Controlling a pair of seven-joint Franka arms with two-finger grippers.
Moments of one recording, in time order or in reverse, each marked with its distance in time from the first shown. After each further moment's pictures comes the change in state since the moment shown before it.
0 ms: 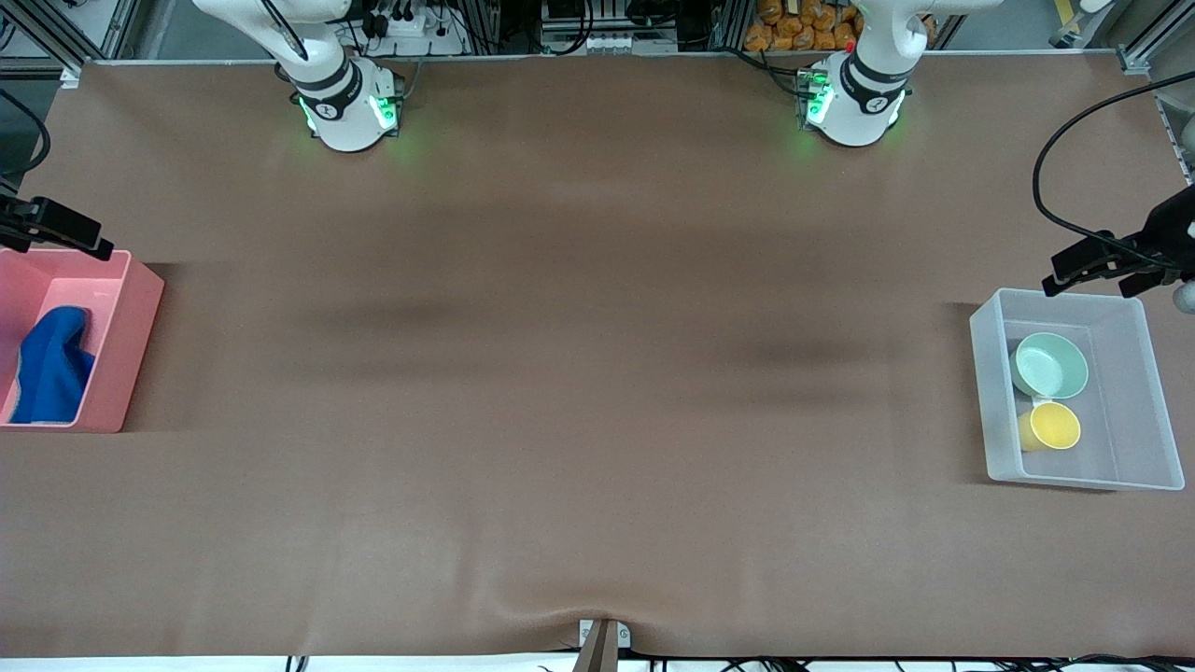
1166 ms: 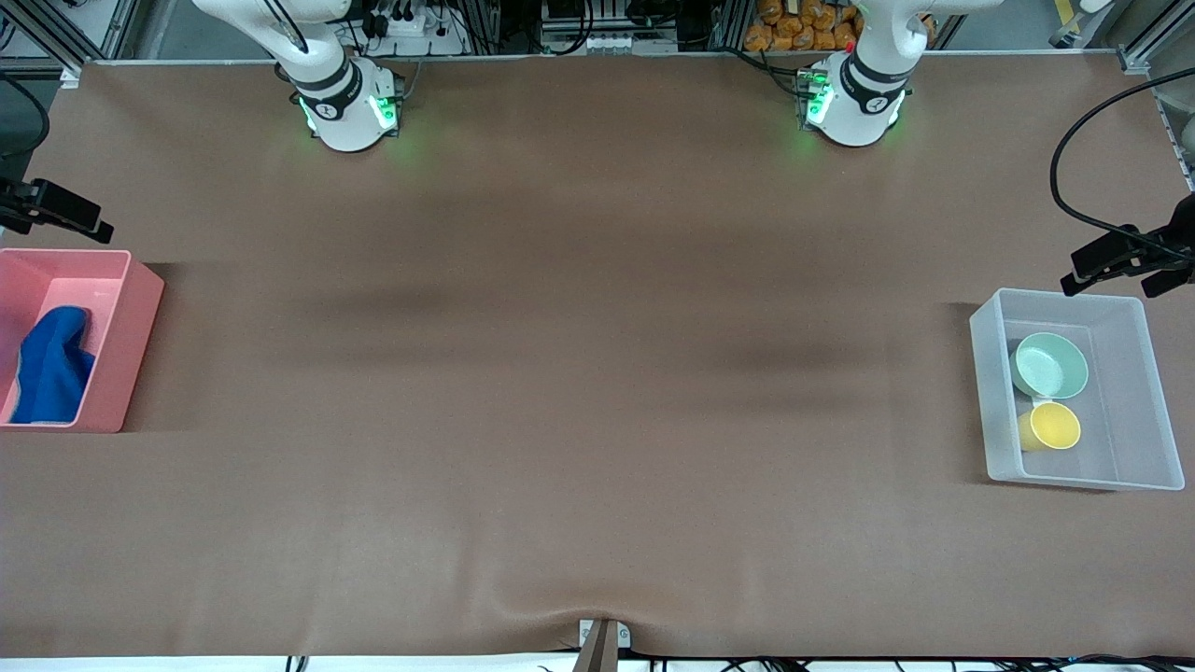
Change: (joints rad) left arm 0.000 0.021 0.000 0.077 0.000 -0.056 0.000; right arm 0.000 -0.054 -0.009 -0.061 -0.001 -0.007 0.004
